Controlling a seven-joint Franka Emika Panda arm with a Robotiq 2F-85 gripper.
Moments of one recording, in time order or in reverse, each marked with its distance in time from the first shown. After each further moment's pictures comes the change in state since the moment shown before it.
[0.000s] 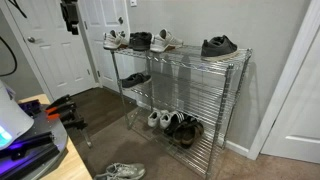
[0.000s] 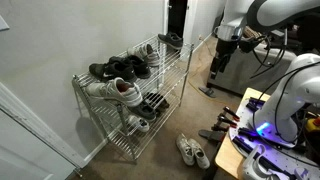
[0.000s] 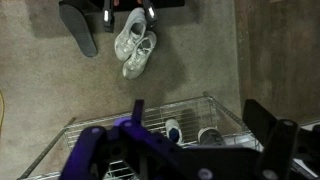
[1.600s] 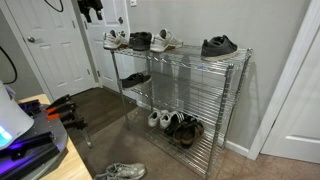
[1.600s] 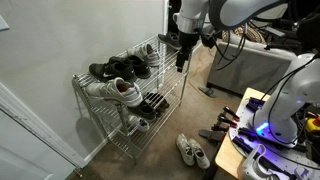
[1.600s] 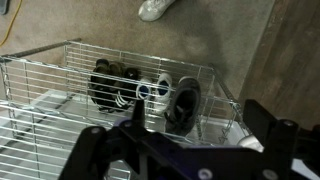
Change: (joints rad) arm 0.004 0.457 0.204 0.488 -0.264 0.073 0.010
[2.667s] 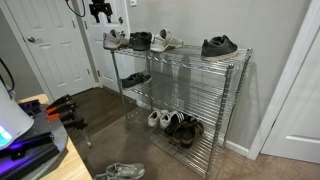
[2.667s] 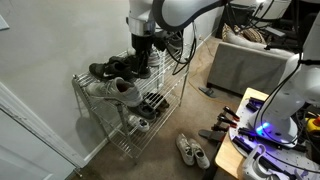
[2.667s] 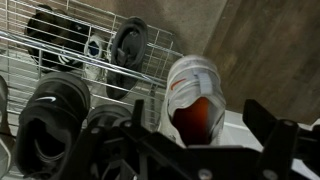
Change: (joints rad) arm 0.179 0.486 -0.044 0.531 -0.043 0.019 0.001
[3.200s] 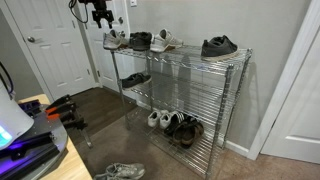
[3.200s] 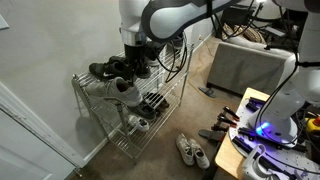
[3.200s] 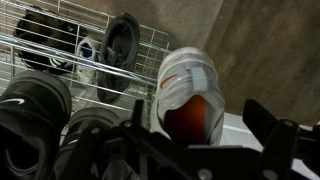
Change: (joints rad) arm 0.058 0.111 -0.038 0.084 -0.006 0.007 0.030
